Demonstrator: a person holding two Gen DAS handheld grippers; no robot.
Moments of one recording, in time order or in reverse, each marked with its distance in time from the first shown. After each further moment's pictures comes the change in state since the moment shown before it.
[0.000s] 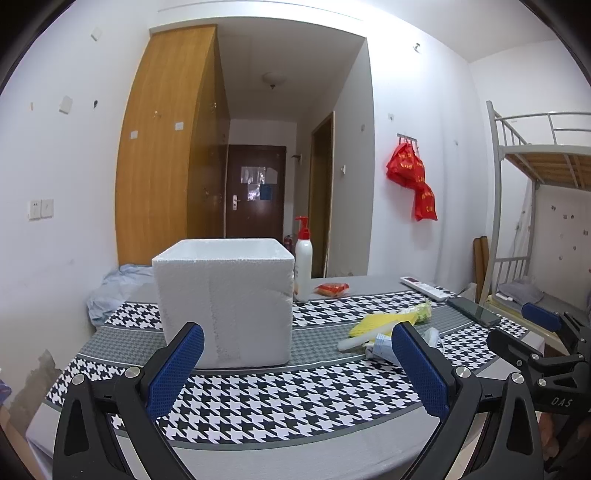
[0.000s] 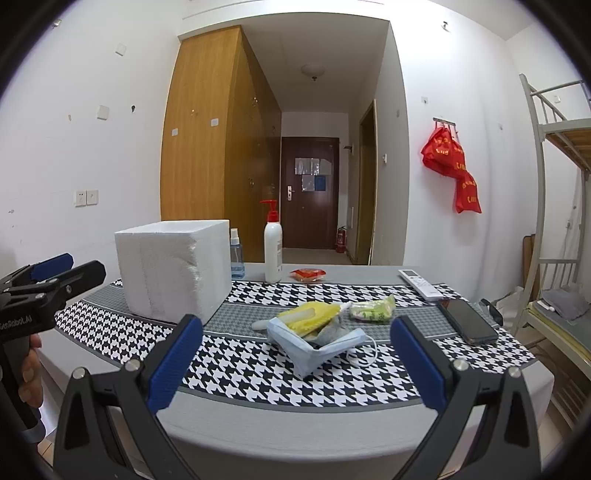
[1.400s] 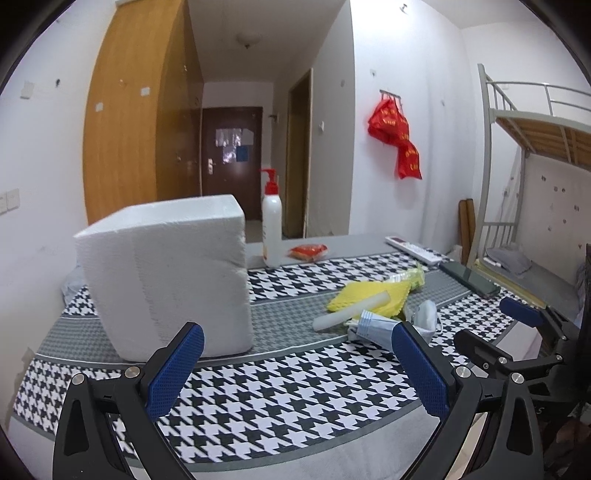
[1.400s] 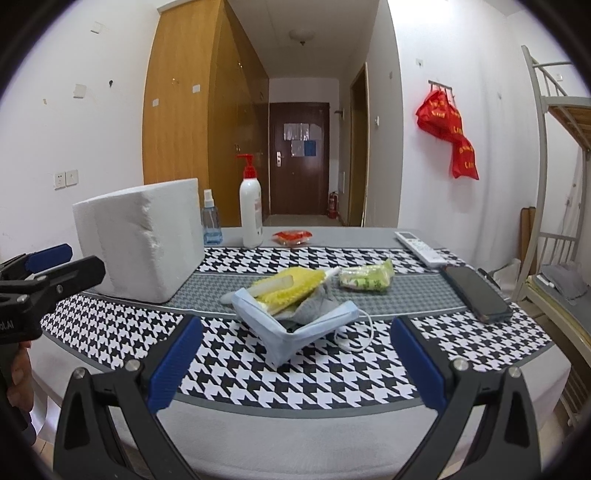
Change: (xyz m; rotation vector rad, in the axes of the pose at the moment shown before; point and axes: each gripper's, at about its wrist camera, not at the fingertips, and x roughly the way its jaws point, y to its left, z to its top) left arm 0.080 -0.022 -0.008 0.043 0.179 -0.088; right arm 0.067 -0.023 -0.018 0.032 0.150 -0.031
